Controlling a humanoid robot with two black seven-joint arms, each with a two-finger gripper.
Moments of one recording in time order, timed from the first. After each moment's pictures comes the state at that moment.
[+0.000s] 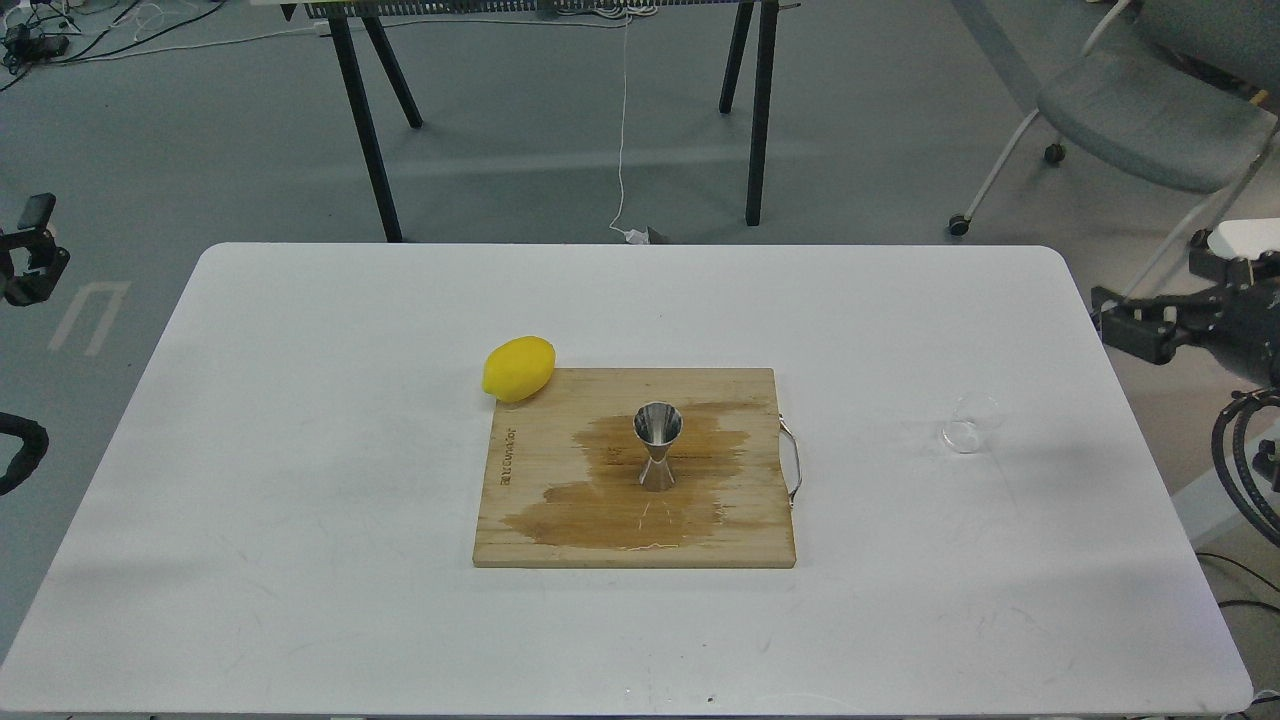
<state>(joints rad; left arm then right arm) -0.78 0.56 -0.47 -0.31 -0.08 -0.49 -0.49 0.10 -1.04 1.15 1.43 1.13 -0.45 -0.29</state>
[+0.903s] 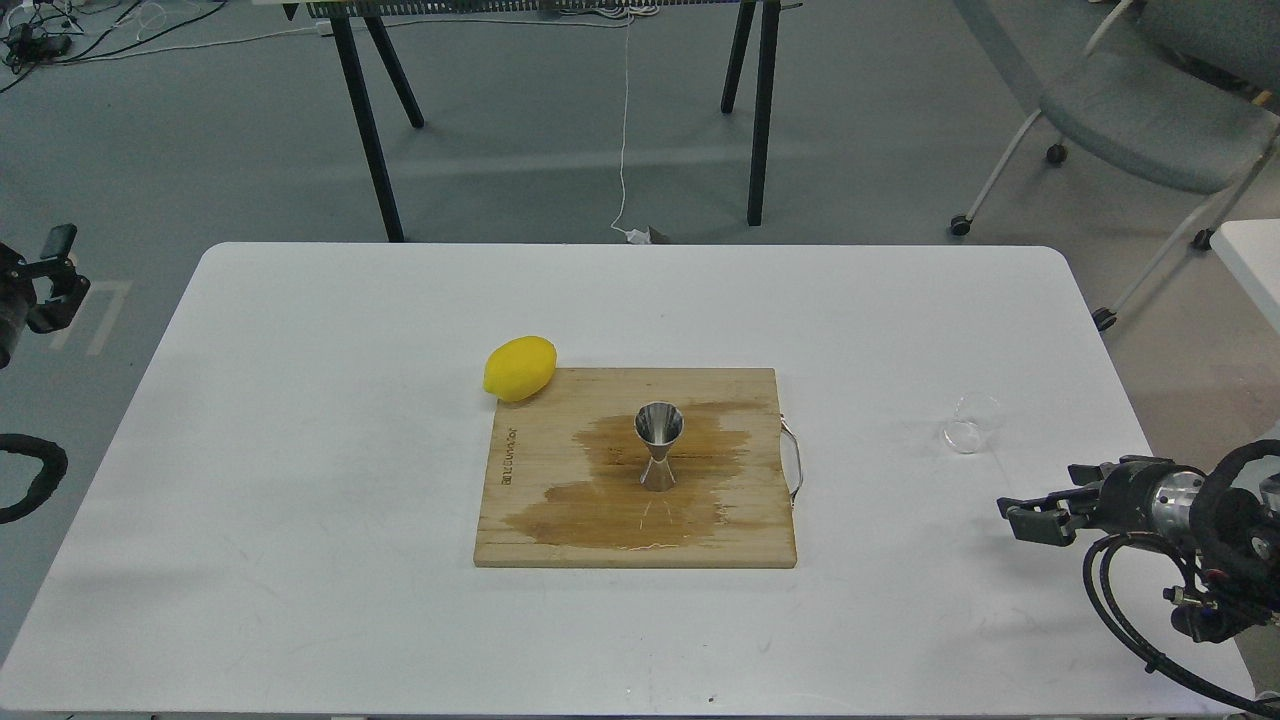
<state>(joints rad) -0.74 0.54 -0.47 -0.31 -0.08 -0.49 -0.49 0.08 -0.68 1.14 1.19 0.69 -0.49 -0.37</state>
